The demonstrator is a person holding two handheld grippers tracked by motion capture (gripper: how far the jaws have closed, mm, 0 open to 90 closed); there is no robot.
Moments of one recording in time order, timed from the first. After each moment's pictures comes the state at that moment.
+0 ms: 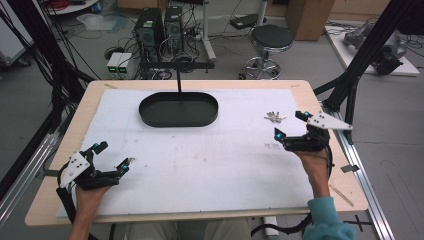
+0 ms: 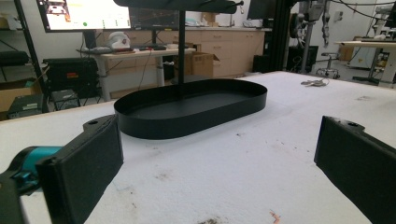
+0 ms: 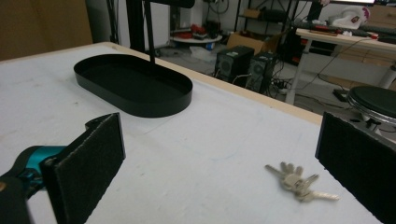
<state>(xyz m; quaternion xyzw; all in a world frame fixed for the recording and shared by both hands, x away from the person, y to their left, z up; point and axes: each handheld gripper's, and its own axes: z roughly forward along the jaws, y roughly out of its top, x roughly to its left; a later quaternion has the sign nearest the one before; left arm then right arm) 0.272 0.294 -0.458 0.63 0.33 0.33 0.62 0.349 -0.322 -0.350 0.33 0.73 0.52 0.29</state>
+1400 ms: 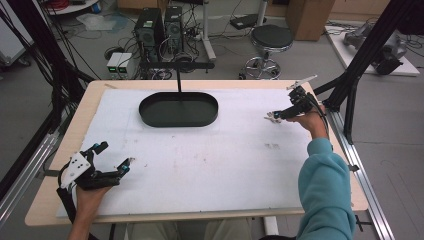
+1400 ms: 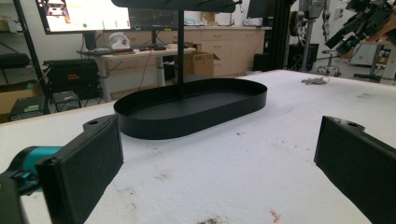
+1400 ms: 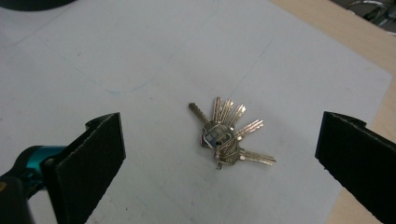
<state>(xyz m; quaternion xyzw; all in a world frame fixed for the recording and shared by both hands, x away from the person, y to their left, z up) 0.271 0.293 -0.458 0.63 0.33 0.33 0.62 0.498 -0.336 -0.364 0.40 0.86 0.28 0.16</state>
